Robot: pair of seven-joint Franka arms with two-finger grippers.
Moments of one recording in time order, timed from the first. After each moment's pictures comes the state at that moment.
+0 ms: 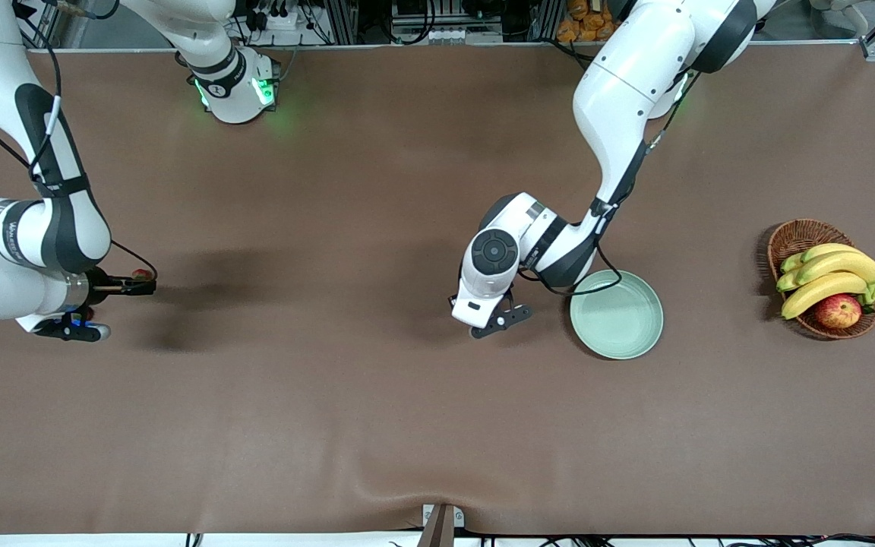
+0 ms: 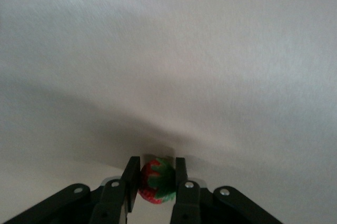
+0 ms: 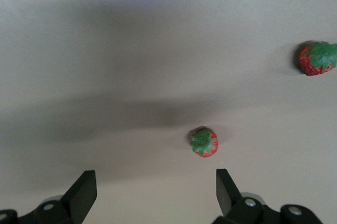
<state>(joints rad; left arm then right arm) -0.55 0.84 -0.15 -1.43 0.06 2.23 -1.08 -0.26 0.48 0.07 -1.83 -0.08 1.95 -0.04</state>
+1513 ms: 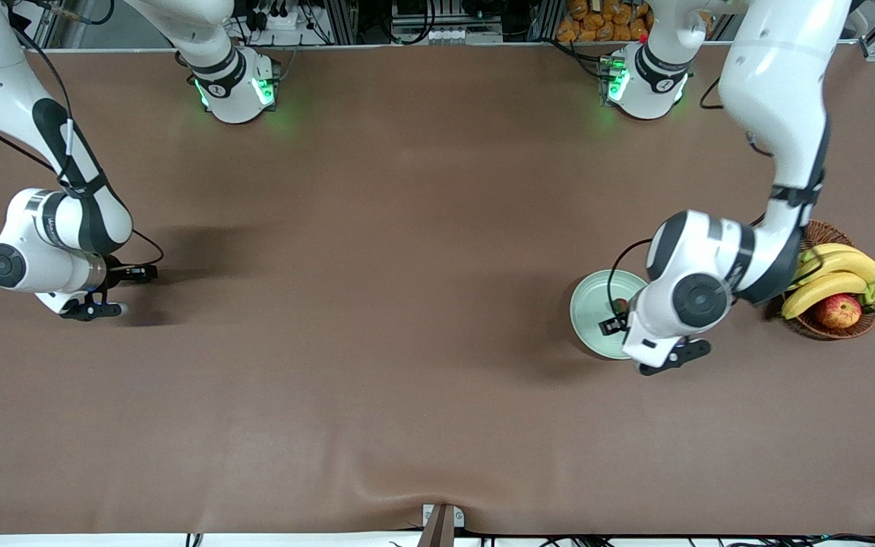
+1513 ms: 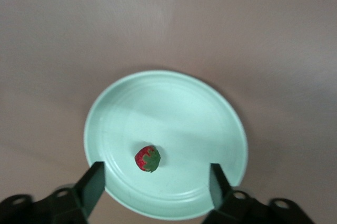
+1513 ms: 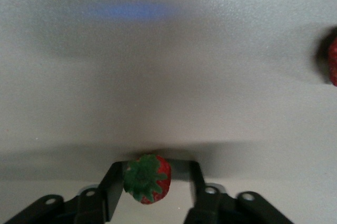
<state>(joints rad) -0.16 0.54 -0.15 -1.60 0.14 2.00 -0.69 -0.36 0.50 0.07 -2.06 -0.19 2.27 -0.19</state>
